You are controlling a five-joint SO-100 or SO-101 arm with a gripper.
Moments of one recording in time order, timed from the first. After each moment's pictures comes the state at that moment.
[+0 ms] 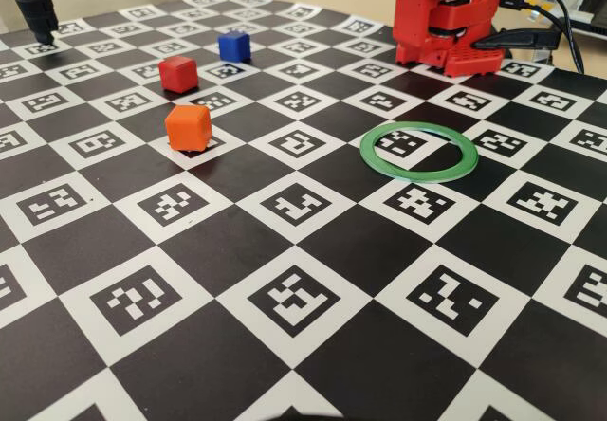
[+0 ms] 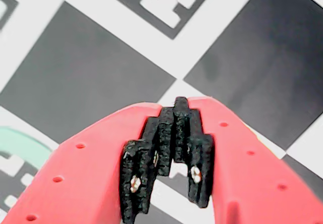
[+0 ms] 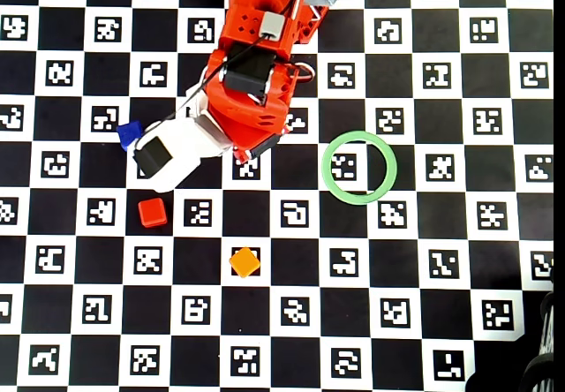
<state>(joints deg) 16.8 102.8 87.5 95.8 -52.5</state>
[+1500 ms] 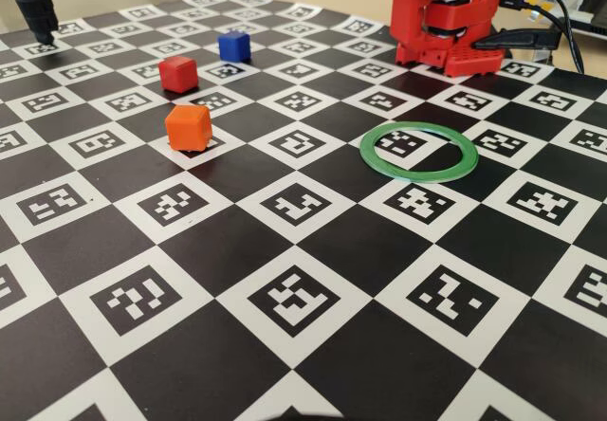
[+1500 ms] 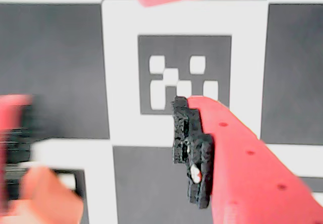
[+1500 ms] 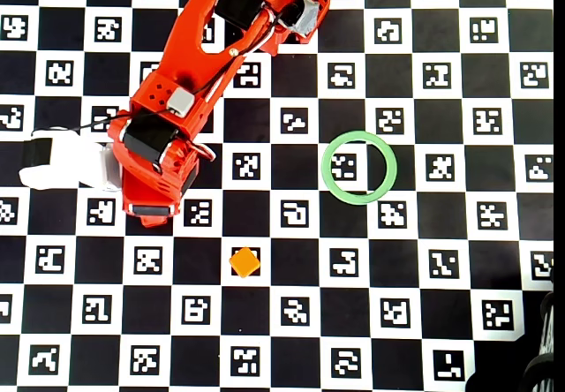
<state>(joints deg) 32.4 69.5 59.2 89.5 -29.6</state>
